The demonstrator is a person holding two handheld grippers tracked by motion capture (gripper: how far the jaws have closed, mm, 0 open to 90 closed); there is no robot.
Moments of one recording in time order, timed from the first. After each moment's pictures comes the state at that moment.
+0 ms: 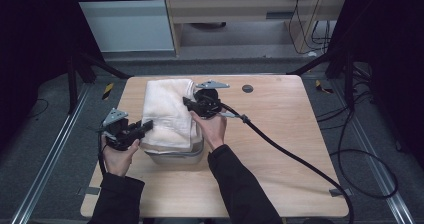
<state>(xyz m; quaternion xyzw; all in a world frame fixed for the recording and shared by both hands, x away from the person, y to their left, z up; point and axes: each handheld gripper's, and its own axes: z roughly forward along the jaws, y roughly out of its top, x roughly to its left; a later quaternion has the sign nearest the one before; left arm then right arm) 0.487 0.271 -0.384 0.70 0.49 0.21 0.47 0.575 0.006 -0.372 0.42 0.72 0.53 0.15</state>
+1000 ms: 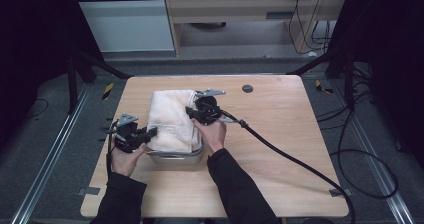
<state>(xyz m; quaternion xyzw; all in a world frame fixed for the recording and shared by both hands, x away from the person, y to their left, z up) 0.502 0.263 -0.416 0.73 0.50 0.19 0.42 0.584 0.009 -0.411 0.44 0.74 0.48 0.14</state>
